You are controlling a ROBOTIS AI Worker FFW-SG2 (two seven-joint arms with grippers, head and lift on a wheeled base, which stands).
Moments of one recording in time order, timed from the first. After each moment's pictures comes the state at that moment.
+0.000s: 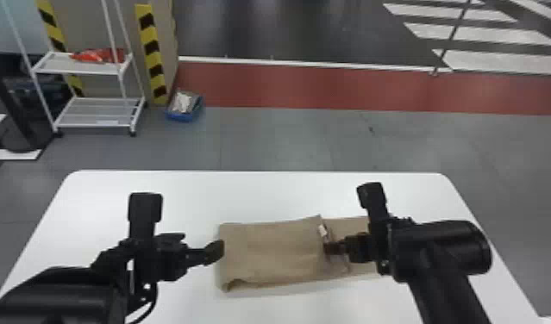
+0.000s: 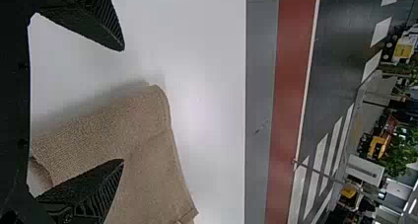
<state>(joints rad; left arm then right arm) 0.03 0.03 -0.06 -1.68 0.05 0.78 -0.37 -0.25 -0.05 -0.04 -1.31 0.27 0.94 0.58</state>
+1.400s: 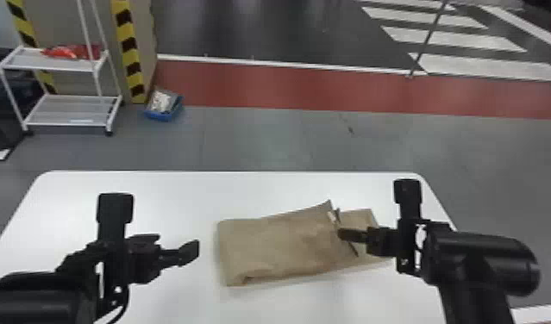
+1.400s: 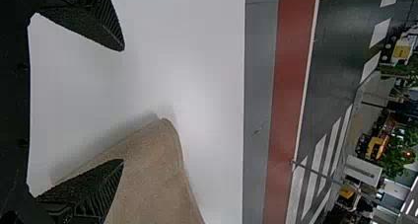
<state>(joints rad) 0.03 0.03 -0.04 -1.68 0.04 0.78 -0.39 -0.15 -0.08 -0.26 -1.53 0.15 0.99 0.65</state>
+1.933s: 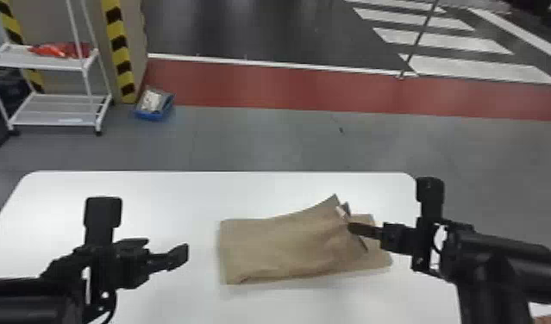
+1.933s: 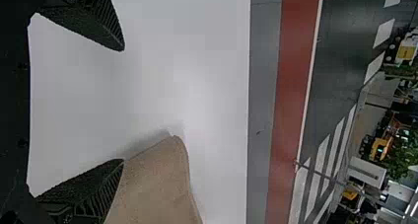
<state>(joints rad) 0.04 0.03 -0.04 -1.68 0.04 0.78 -0.39 -0.14 -0.09 -0.39 -1.61 0.13 1.05 0.73</state>
